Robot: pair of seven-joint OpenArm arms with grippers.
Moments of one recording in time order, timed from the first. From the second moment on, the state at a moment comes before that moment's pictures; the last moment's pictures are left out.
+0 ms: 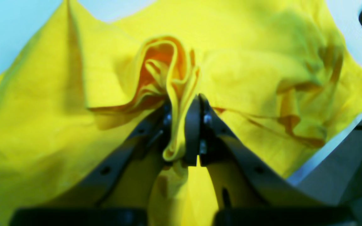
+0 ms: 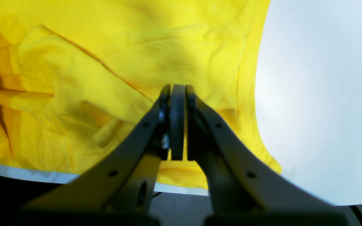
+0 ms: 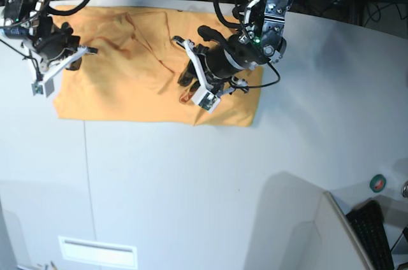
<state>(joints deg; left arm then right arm) 12.8 3.2 7.4 90.1 -3.1 -31.4 37.3 -20.1 -0.6 23.2 102.2 17.1 16.4 -57.7</state>
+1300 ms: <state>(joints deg) 11.5 1.9 14.0 92.9 -3.1 -31.2 43.5 -20.1 -0.6 23.0 102.2 17.1 16.4 -57.7</state>
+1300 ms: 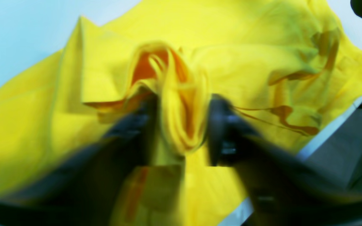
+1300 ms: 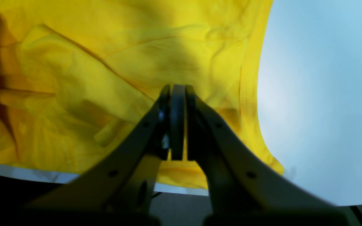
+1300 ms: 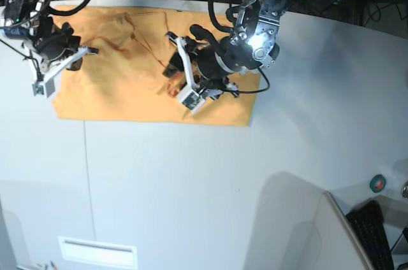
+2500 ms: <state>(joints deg) 14.8 -9.3 25.4 93.8 -3.6 -16.7 43.6 -19.3 -0.9 23.1 102.2 17.1 16.4 -57.7</state>
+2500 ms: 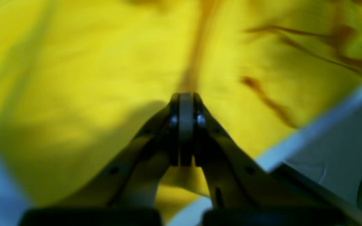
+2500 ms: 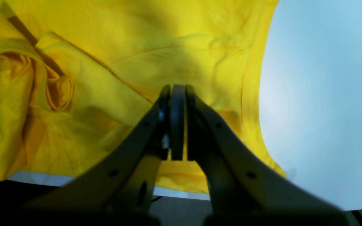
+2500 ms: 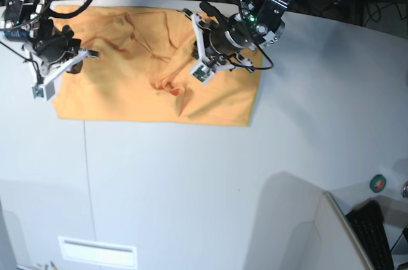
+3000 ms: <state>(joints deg) 14.9 -10.6 25.8 101.8 -5.0 -17.7 42.7 -18.4 -0.6 20.7 103.2 16.3 16.2 -57.8</state>
